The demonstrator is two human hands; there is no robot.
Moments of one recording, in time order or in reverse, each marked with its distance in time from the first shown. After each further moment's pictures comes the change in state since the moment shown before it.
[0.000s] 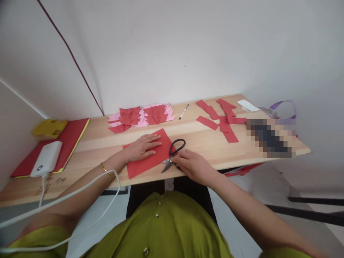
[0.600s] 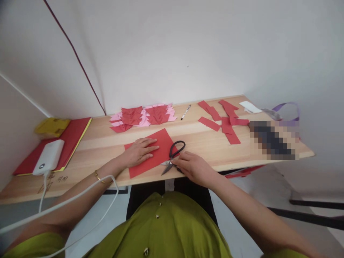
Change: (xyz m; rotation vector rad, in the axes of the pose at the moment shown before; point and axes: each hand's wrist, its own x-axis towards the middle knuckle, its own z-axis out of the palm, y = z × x) left_hand -0.026 0.014 -0.001 0.045 0.028 -0.112; right_hand 0.002 -0.001 0.005 0.020 0.004 -0.038
